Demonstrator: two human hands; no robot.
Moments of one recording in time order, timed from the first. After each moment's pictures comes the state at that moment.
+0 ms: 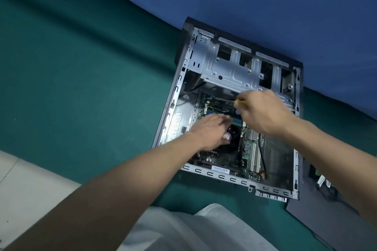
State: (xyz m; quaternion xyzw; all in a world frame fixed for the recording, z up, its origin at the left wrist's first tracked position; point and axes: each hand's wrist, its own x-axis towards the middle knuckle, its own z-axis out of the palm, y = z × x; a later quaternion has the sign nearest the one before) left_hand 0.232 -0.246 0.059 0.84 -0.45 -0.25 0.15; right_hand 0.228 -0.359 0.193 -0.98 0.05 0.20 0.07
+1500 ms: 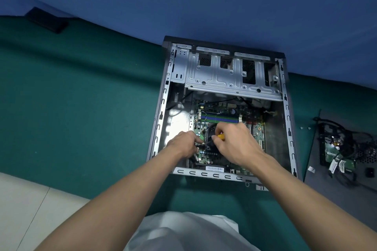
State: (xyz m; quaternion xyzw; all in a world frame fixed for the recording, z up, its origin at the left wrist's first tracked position) left_hand 0.226 -0.207 0.054 0.84 -0.15 -0.46 0.23; right_hand 0.163 -0.348 0.136 -0.96 0.11 0.17 0.21
